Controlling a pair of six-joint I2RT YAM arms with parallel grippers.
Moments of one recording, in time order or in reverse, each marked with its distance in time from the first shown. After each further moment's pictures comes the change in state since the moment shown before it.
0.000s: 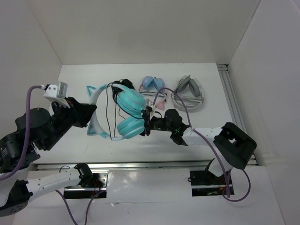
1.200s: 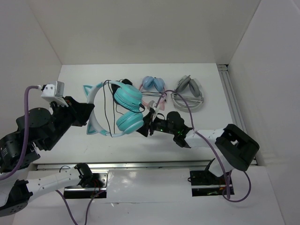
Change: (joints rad) left arm 0.000 0.002 0.008 -0.017 -0.074 -0.050; right arm -0.019 -0.043 -0.080 -0.035 0.171 -0.096
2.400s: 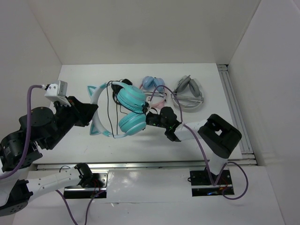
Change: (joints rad) left arm 0.000 0.008 -0.013 0.018 0.048 -0.030; right arm -0.010 0.248 0.155 0.207 -0.109 0.118
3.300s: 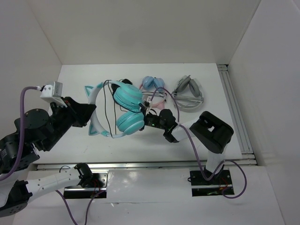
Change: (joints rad) left arm 0.000 -0.021 0.000 0.004 -0.001 -0.025; right arm 0.000 0.112 0.000 0.159 0.019 0.128
